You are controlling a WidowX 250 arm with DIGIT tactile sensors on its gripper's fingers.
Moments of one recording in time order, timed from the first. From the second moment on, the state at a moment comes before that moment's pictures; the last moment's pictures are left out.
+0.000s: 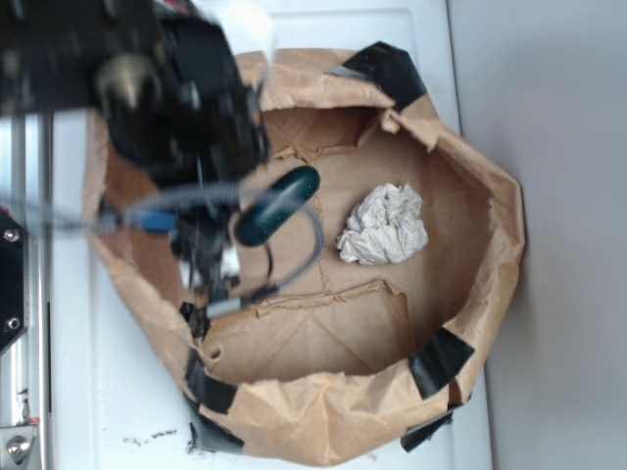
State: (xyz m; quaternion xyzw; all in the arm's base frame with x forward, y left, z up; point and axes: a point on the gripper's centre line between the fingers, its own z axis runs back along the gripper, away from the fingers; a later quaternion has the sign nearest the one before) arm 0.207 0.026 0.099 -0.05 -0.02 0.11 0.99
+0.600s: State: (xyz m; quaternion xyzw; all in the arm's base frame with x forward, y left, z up) arm 0.207 0.025 0.097 -0.04 -0.02 0.11 0.99
